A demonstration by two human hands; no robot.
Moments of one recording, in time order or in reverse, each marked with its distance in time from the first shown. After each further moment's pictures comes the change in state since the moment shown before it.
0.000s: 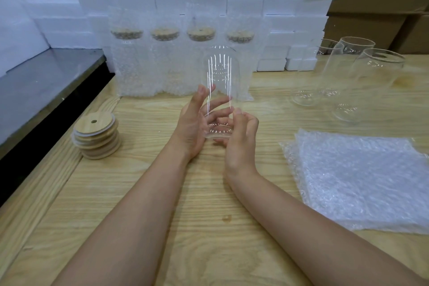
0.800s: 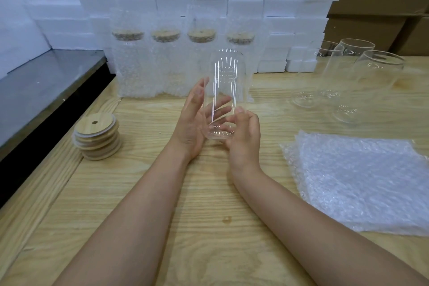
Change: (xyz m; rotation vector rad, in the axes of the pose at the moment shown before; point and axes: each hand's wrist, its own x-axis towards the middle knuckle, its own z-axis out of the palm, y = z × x) left_hand -0.002 0.001 -0.001 0.016 -0.047 0.034; right_hand 0.007 0.000 -0.005 0.065 0.016 0.026
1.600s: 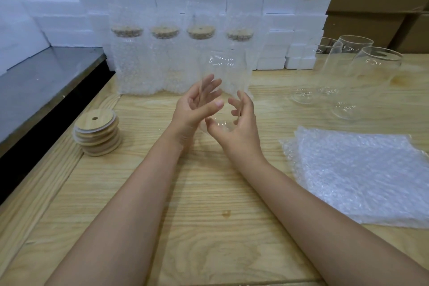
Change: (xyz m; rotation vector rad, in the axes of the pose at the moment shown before) left_hand 0.000 0.006 -0.009 0.341 -0.024 0.195; right_hand 0.008 -0.001 -0.012 -0.562 -0.188 -0.235
